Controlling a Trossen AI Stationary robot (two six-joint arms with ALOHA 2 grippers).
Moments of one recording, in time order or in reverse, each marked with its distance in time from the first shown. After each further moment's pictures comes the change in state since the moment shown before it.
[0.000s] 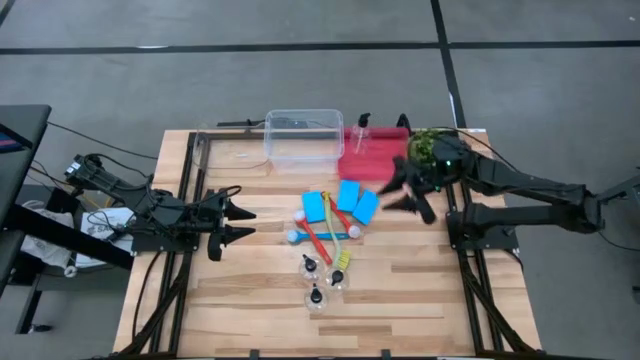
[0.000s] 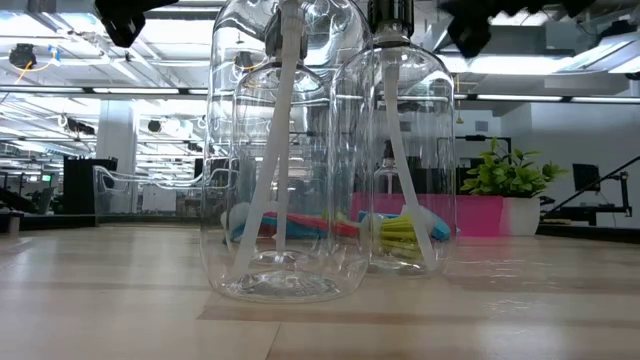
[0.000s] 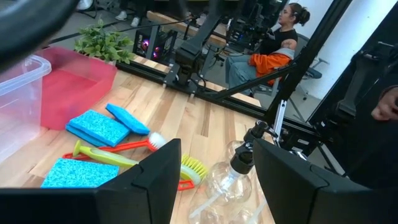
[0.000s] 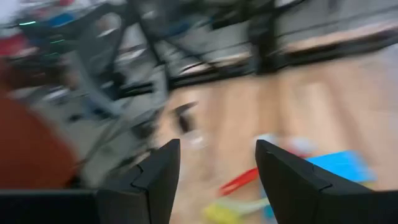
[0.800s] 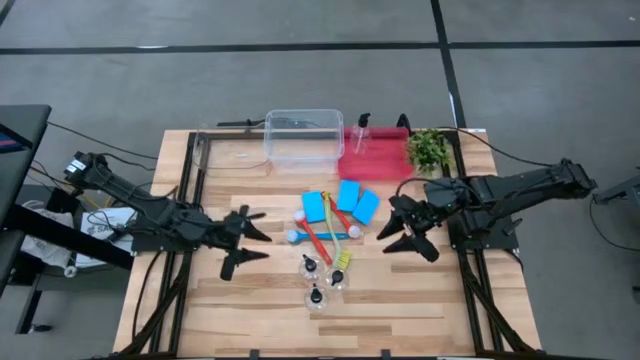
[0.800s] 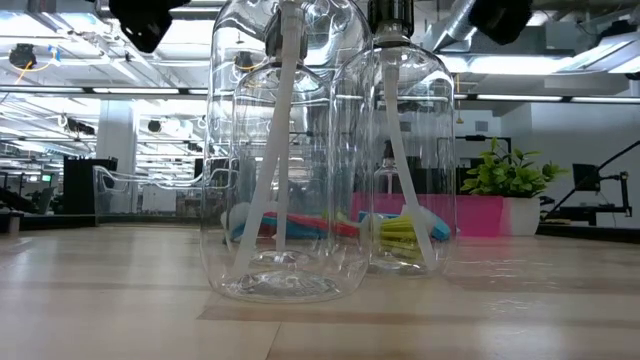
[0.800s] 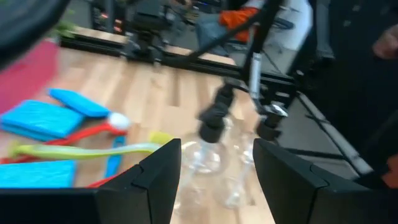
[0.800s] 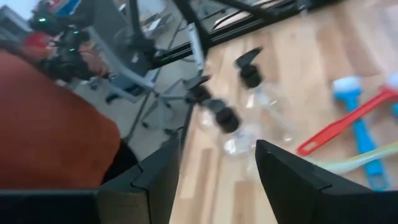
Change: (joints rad) left arm -0.001 0.264 0.000 0.178 0.204 0.102; right arm 0.512 0.036 0.000 -0.014 0.367 0.296
